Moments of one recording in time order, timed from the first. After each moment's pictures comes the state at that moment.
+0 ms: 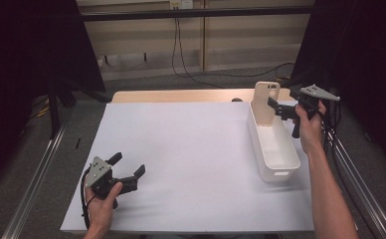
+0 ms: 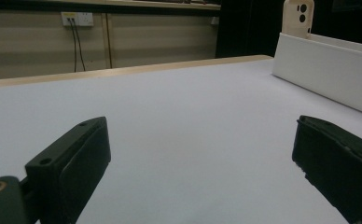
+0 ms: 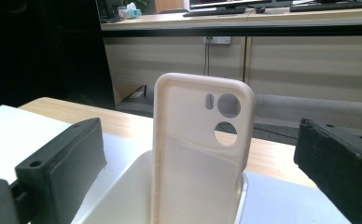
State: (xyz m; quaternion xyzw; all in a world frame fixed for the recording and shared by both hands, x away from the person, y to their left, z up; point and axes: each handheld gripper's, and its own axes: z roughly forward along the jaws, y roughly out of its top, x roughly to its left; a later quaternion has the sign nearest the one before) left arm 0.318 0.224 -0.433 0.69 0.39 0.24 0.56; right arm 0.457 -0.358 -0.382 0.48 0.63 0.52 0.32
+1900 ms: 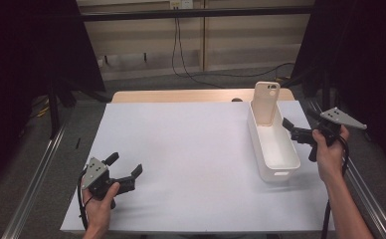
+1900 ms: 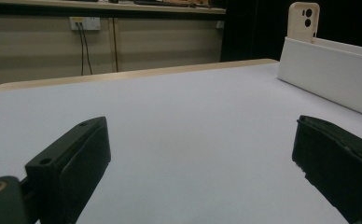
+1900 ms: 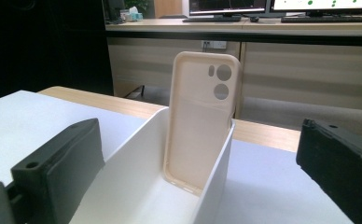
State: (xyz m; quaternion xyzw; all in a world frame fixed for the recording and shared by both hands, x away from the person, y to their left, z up) left arm 0.315 0.229 -0.430 0.68 0.40 0.25 0.56; right arm 0.370 -0.372 -0.379 0.47 0.63 0.52 0.34
